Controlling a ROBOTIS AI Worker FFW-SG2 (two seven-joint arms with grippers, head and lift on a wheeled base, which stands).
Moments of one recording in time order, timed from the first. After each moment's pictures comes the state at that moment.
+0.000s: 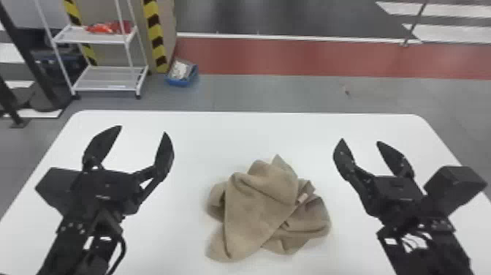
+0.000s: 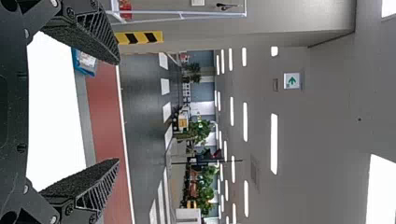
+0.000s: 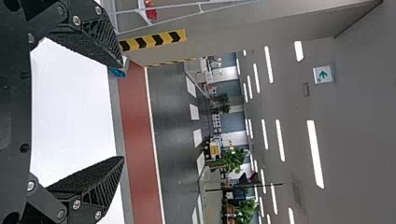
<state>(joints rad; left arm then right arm) 0.38 0.30 -0.14 -2.05 0.14 -0.05 0.14 0.40 -0.04 -0.07 -2.09 -0.20 0.13 0.09</state>
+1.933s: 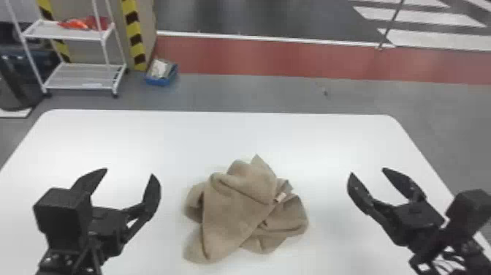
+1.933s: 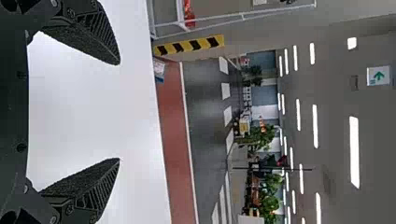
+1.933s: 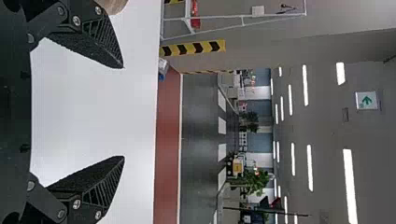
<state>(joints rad) 0.49 0.31 -0.20 -2.23 0.14 0.31 0.24 0.46 -0.05 -0.36 -2.05 -0.16 0.18 0.48</state>
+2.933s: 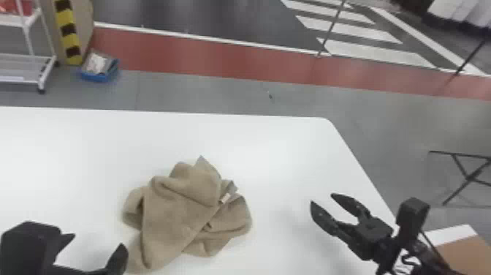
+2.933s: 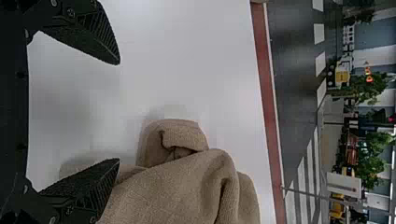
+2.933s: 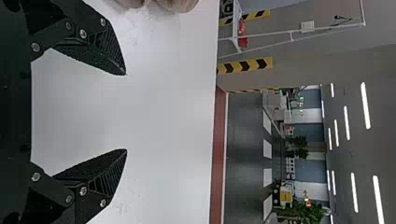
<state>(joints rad) 0.49 0.34 -0.26 -2.30 0.23 0.74 0.13 0.41 -0.06 -0.58 -1.92 -0.06 0.30 0.81</state>
